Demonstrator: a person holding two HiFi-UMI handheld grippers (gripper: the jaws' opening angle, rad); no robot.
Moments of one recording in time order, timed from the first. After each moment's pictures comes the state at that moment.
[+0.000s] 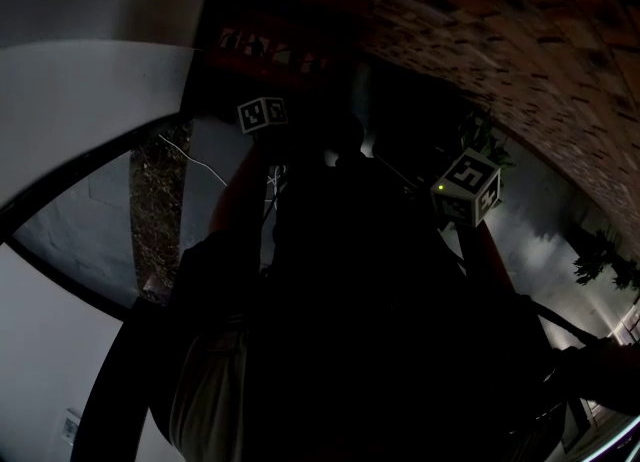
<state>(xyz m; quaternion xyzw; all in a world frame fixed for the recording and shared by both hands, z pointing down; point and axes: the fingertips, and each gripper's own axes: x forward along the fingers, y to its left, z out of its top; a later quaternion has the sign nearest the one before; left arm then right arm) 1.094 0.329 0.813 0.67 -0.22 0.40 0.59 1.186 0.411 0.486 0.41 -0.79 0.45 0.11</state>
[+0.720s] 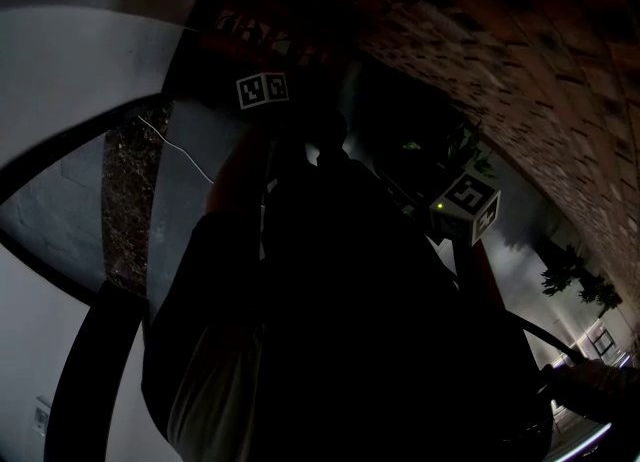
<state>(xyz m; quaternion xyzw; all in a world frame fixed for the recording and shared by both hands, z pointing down) 1.139 0.282 0.826 0.71 -0.22 0.32 0.59 1.179 0.418 0.497 0.39 -0.78 0.46 0.16</state>
